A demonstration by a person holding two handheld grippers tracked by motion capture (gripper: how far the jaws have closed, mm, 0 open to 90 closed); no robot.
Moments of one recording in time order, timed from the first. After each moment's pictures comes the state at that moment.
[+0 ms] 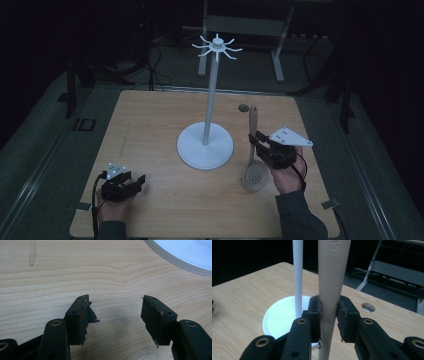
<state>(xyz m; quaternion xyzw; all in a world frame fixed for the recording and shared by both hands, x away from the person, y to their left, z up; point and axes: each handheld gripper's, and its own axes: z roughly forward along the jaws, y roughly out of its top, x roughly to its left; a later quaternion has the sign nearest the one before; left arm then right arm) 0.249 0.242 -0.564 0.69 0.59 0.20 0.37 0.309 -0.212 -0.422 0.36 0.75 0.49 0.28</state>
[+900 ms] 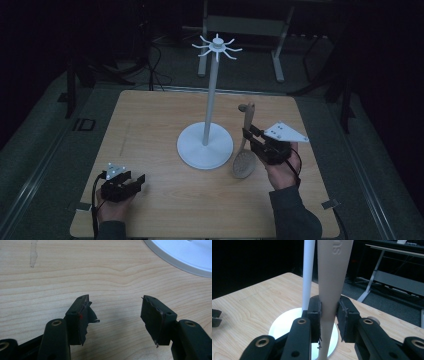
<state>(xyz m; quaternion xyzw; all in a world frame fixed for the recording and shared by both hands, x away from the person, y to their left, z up) 0.248 0.242 -0.563 0.69 0.59 0.20 0.37 0.310 -0.194 -0.406 0.34 0.74 0.51 0.29</state>
